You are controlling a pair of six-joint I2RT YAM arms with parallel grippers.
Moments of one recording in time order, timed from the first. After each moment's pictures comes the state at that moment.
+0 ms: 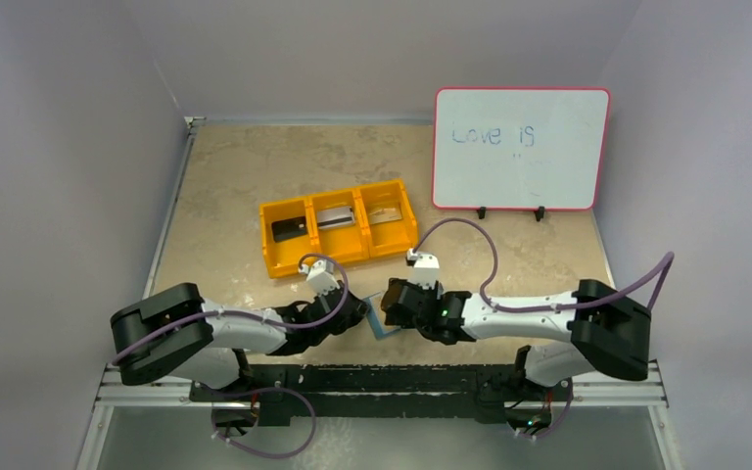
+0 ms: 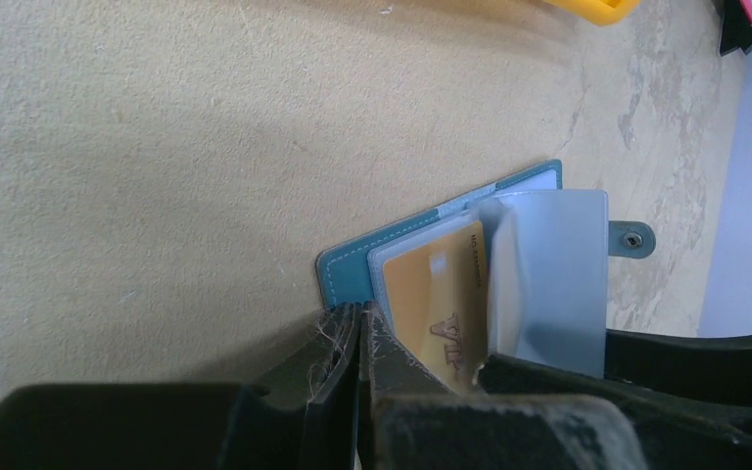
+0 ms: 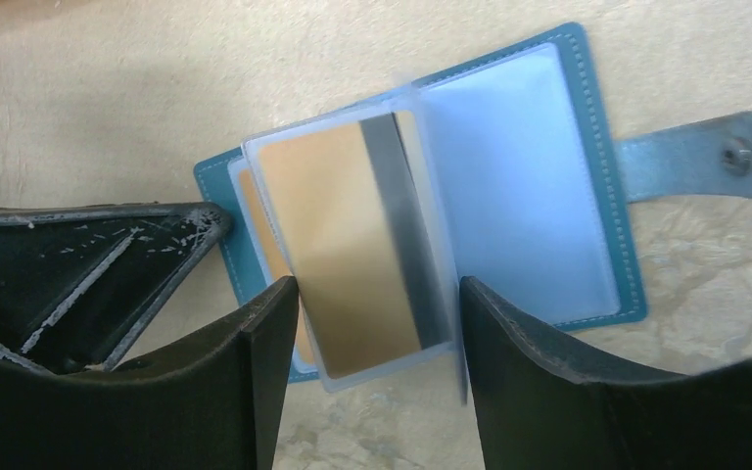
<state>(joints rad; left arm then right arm) -1.10 1.37 0.31 0.36 -0.46 -1.30 1.20 1.39 0.67 -0.32 0.56 1.08</state>
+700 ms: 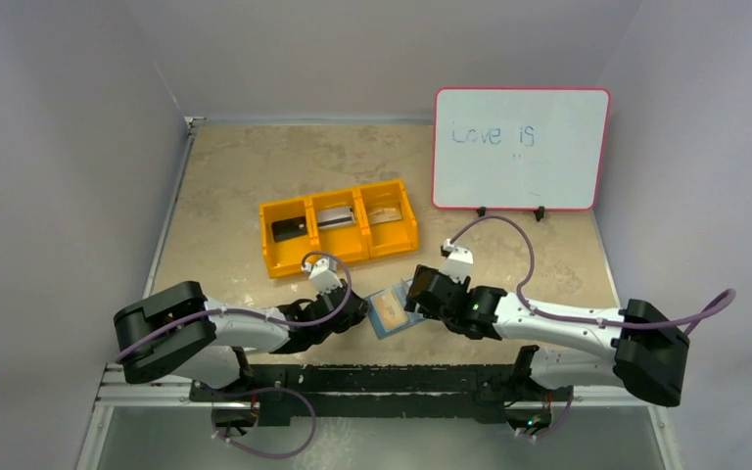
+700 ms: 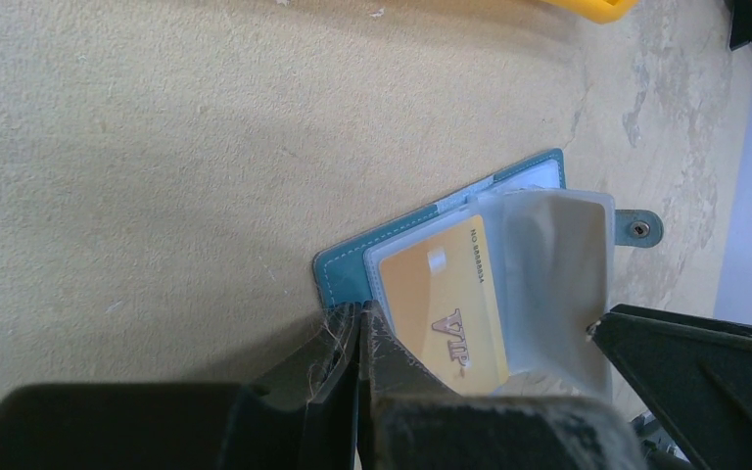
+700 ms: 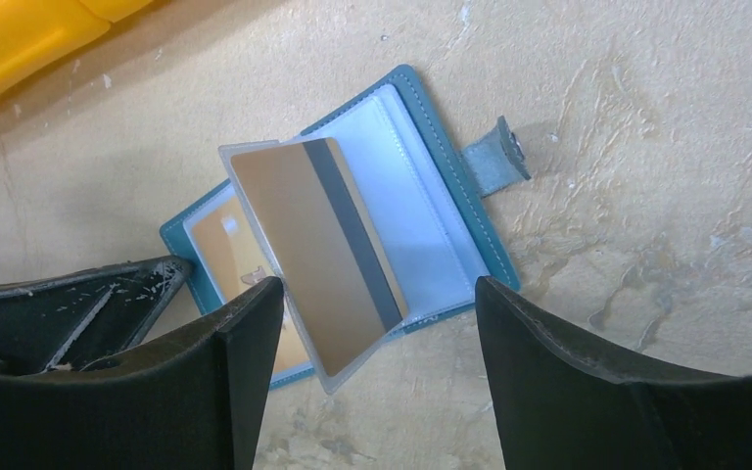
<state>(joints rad) -1.10 1.39 0.34 0.34 -0.47 -1.28 1.08 1.18 0.59 -0.42 0.56 1.15</state>
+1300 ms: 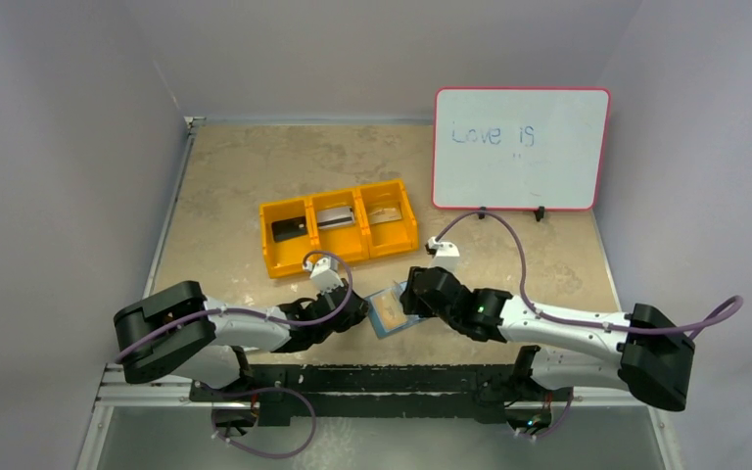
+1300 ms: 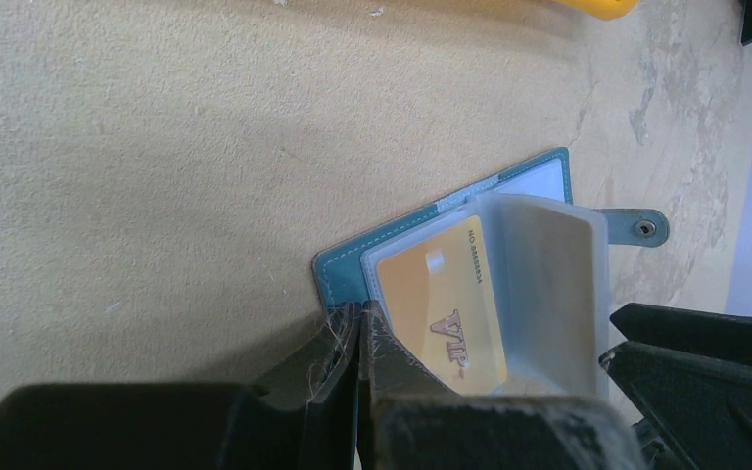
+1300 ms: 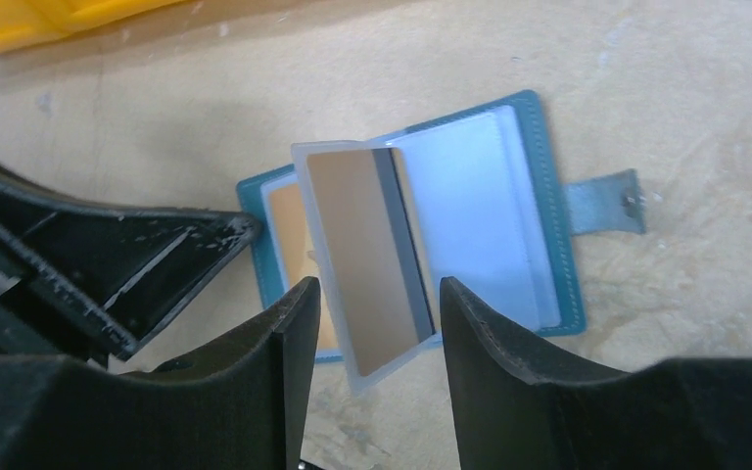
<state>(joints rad) -1.10 1.39 0.36 0.31 -0.47 -1.27 1.07 1.13 0.56 -0.27 0.47 0.93</state>
